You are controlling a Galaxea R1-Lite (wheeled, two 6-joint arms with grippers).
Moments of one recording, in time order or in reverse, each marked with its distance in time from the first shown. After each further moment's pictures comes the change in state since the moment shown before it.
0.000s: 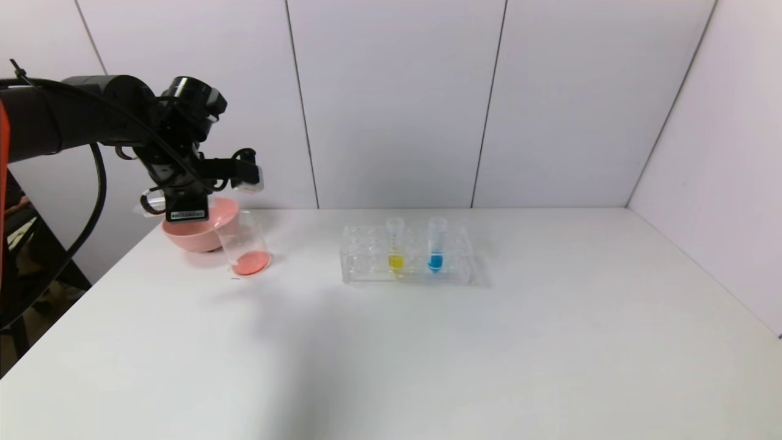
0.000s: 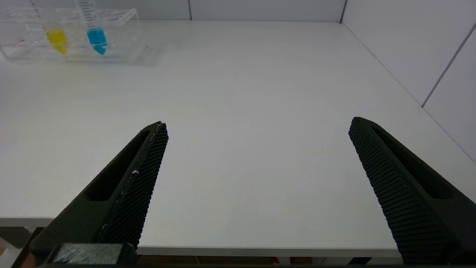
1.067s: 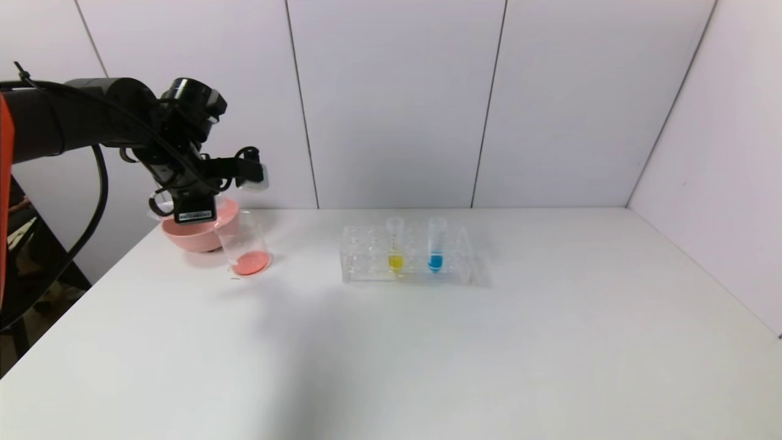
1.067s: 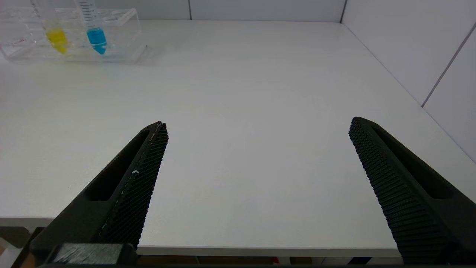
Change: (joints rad) left arm 0.005 -0.004 0.001 -0.011 -0.110 -0.027; right arm 0.000 0.000 0.000 0.000 0.000 0.000
